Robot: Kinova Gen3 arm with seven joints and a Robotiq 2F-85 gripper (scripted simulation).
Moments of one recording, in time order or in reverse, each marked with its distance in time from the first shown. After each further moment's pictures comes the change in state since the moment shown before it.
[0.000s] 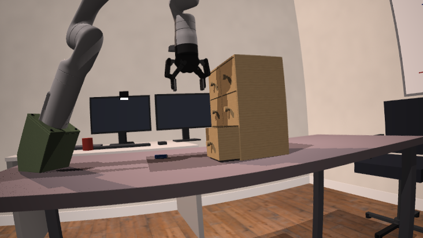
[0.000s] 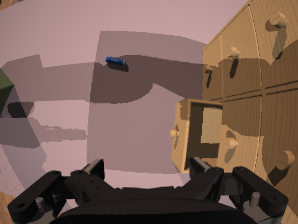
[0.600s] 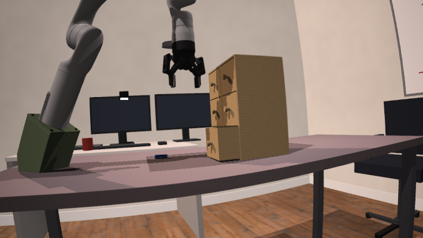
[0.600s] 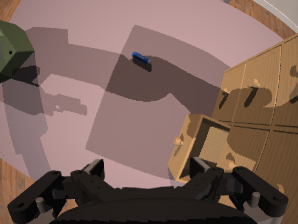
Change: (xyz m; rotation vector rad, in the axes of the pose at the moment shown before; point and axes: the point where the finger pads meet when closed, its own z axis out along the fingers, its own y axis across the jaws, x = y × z) arm 0.001 -0.010 -0.010 0.007 0.000 -0.278
